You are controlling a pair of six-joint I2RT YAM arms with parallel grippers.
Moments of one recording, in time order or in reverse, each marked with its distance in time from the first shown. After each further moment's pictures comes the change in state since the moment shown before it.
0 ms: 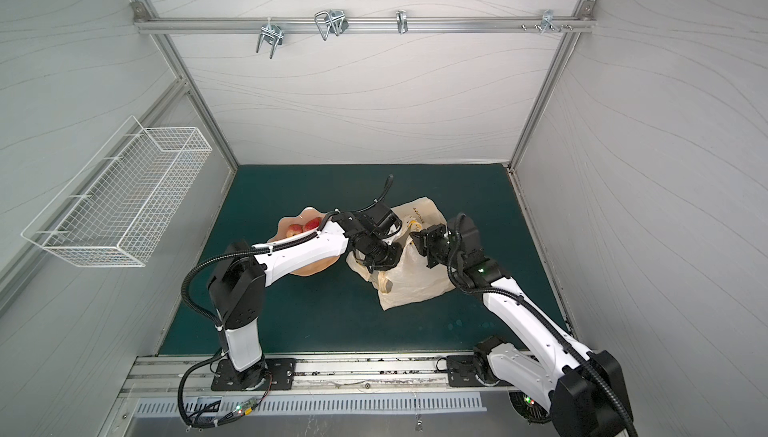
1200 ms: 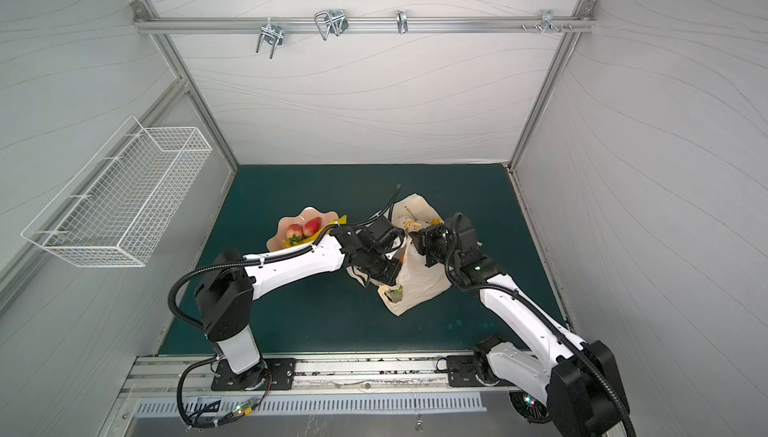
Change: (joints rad) left arm -0.078 -0.071 -0.124 0.043 -0.129 0.196; right arm 0.000 0.042 -0.007 0.030 0.012 0.016
